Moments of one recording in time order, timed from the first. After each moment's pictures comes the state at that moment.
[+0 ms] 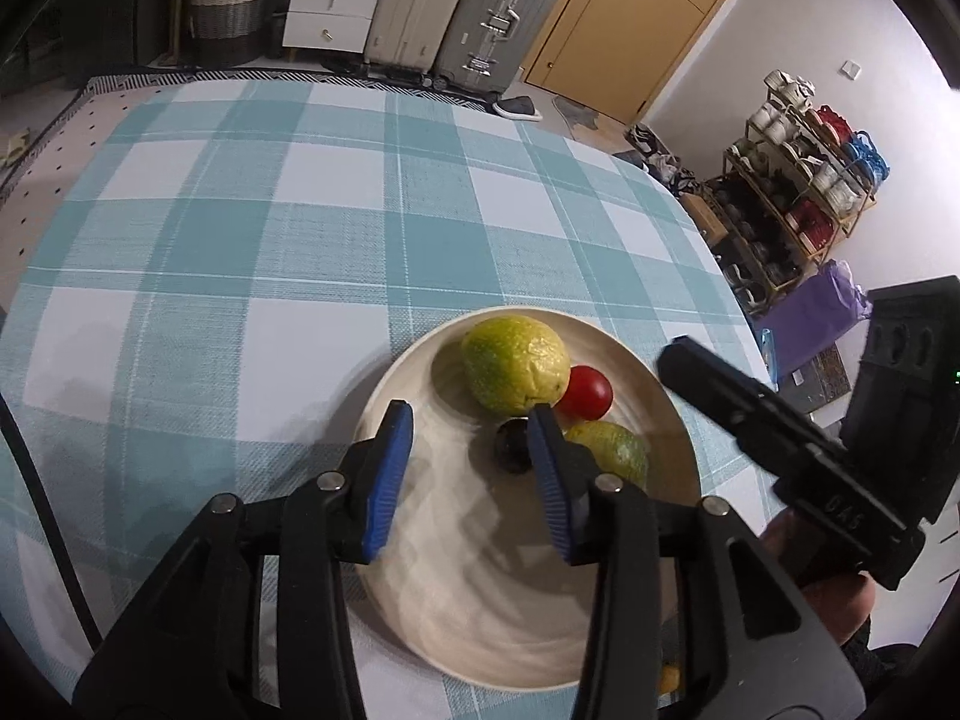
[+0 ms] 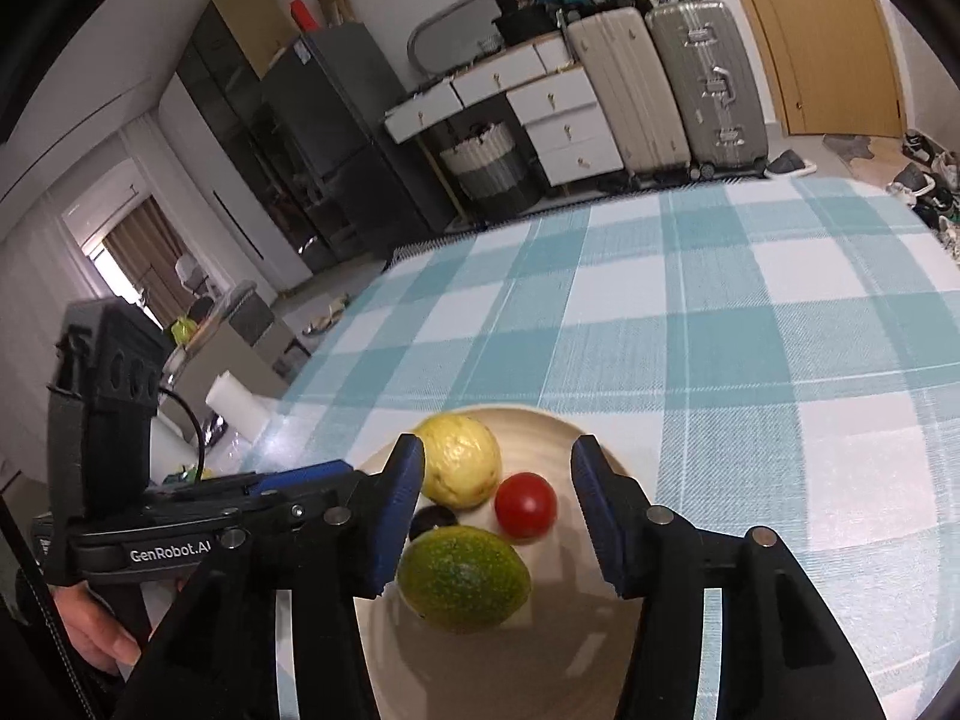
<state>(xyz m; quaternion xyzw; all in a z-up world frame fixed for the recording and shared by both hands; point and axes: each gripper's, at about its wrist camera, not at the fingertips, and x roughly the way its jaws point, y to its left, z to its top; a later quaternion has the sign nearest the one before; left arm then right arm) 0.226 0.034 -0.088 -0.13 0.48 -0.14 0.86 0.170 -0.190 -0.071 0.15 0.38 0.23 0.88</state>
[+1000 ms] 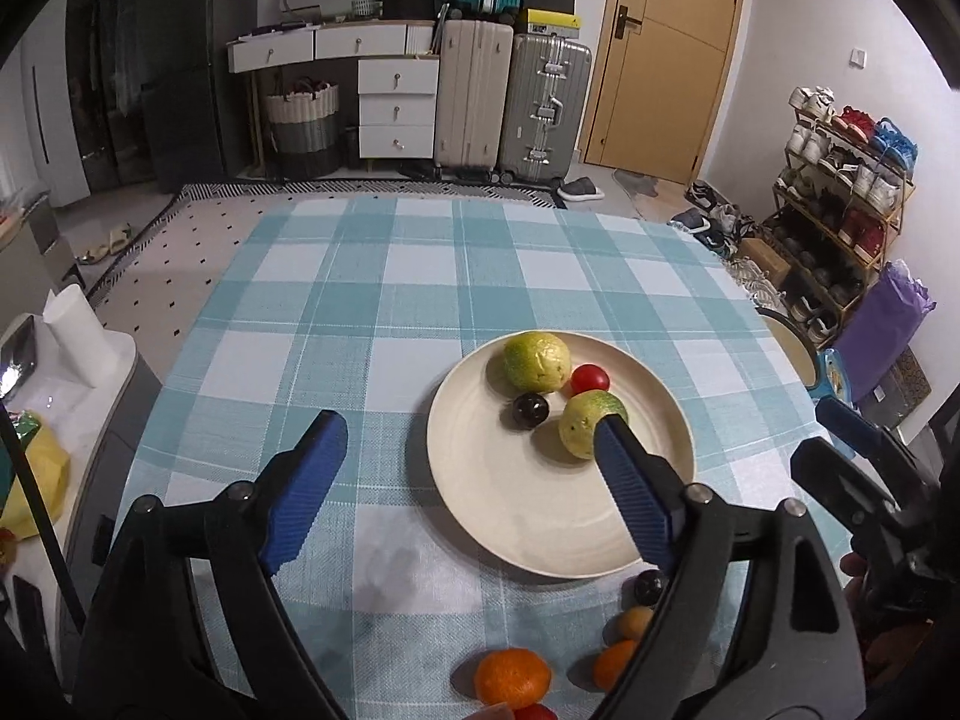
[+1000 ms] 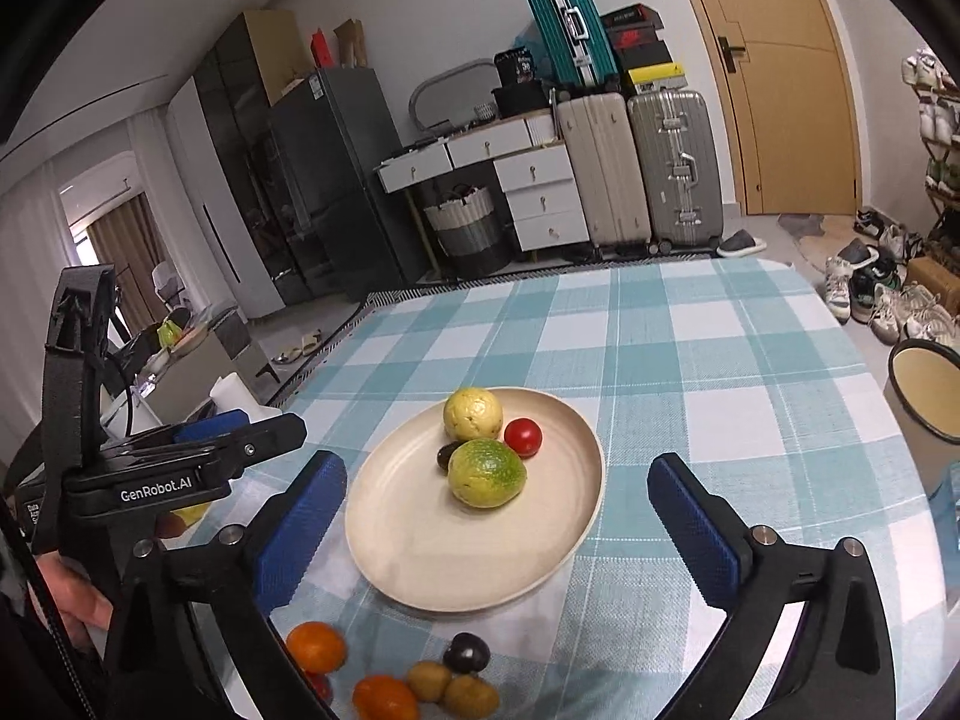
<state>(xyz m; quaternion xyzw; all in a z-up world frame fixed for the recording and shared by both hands) 0.097 0.026 -0.004 -0.04 0.37 -0.04 0.93 0.042 -0.208 -0.013 0.10 0.31 0.18 0.93</state>
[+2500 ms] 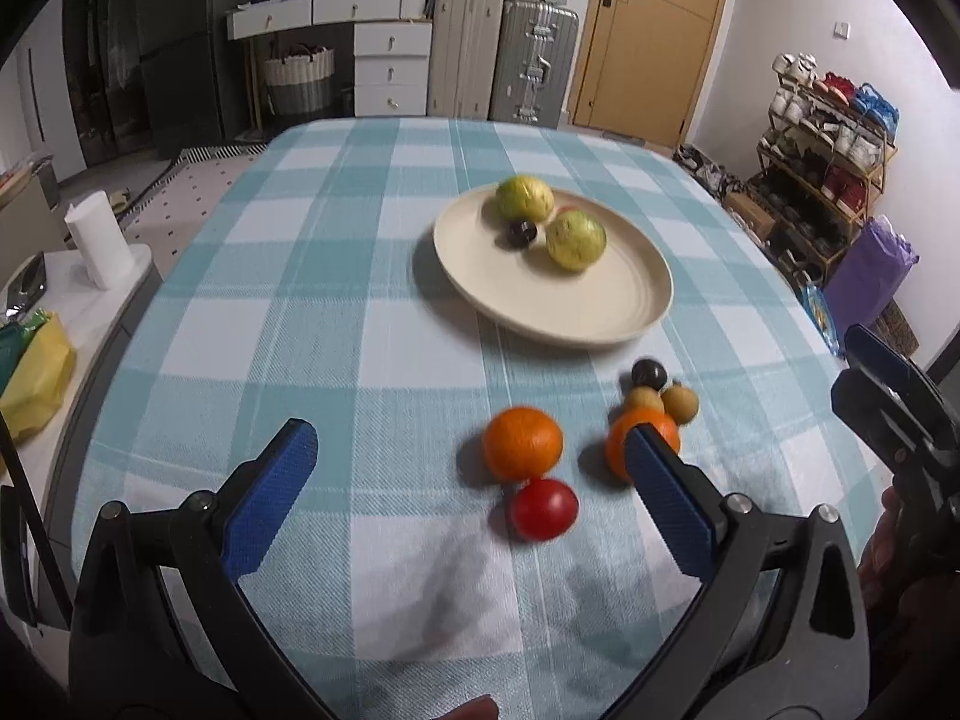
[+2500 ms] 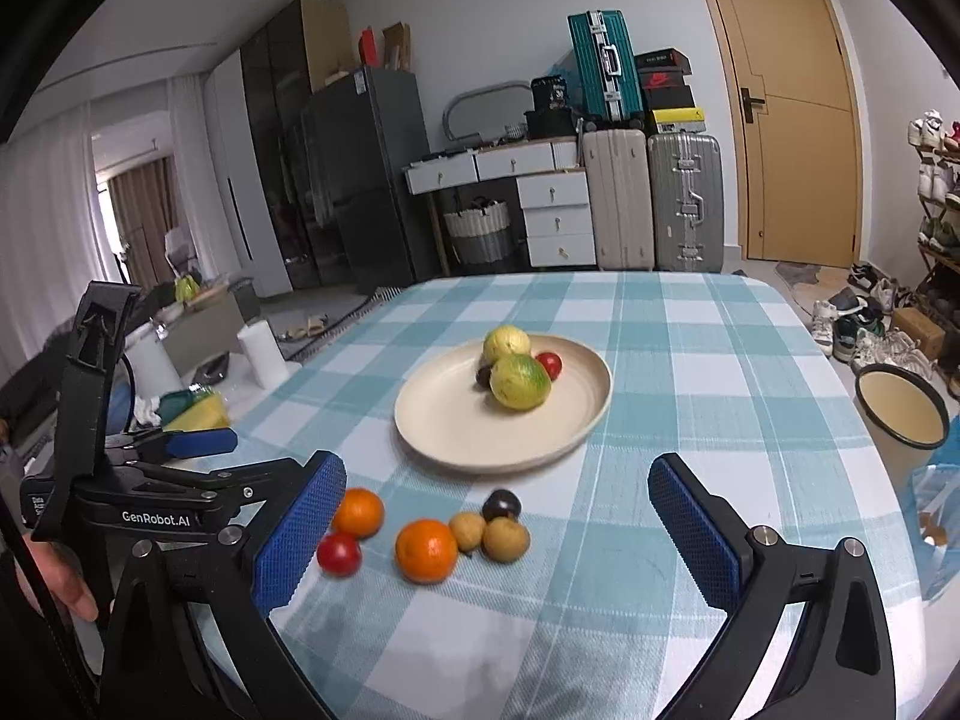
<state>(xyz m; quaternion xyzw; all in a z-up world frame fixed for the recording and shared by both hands) -0.028 0.033 -0.066 -0.04 0.41 -0.06 0.91 -0.085 -0.196 -0.023 0.03 0.28 0.18 0.94</state>
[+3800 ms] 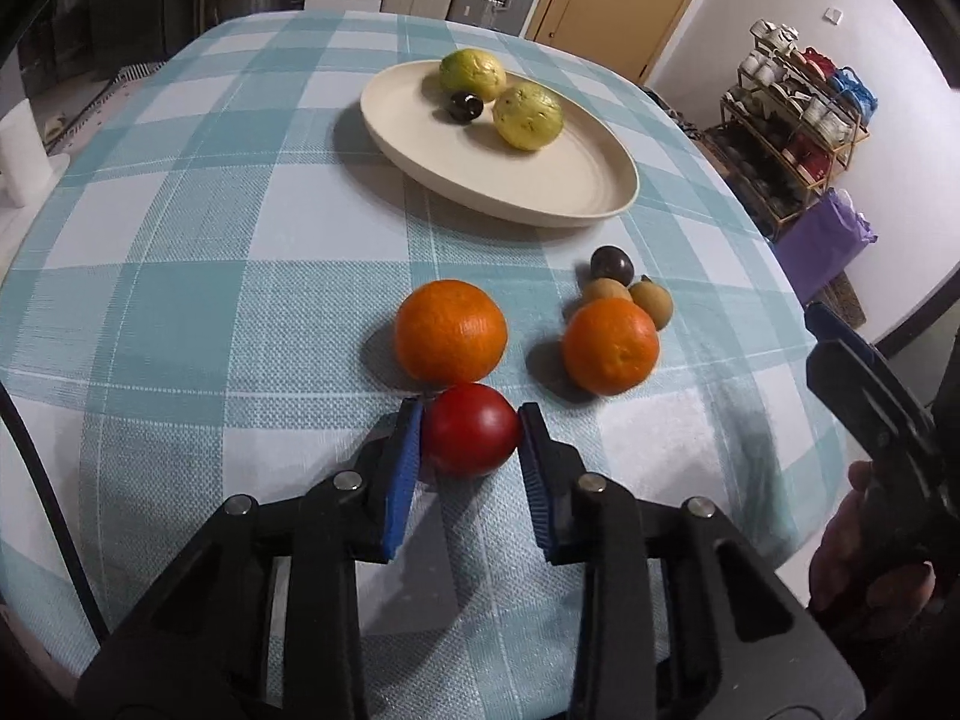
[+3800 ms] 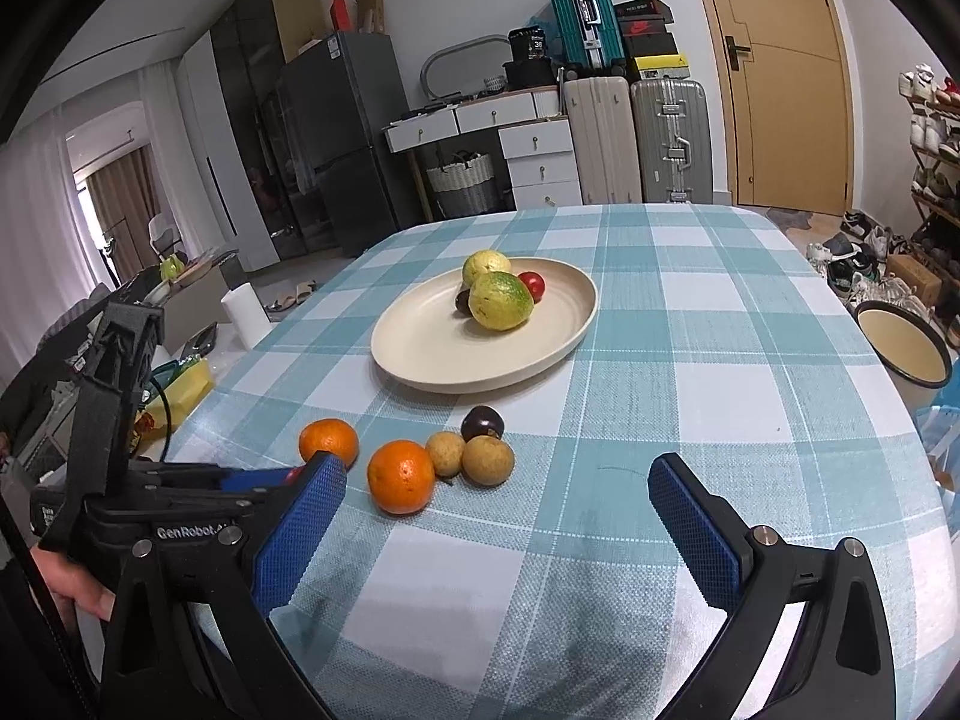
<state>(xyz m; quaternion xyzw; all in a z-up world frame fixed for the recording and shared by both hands) -0.017 0.018 -0.124 -0.09 0.50 -0.13 0.85 -0.088 -0.202 -0.060 0.05 0.33 0.17 0.93</state>
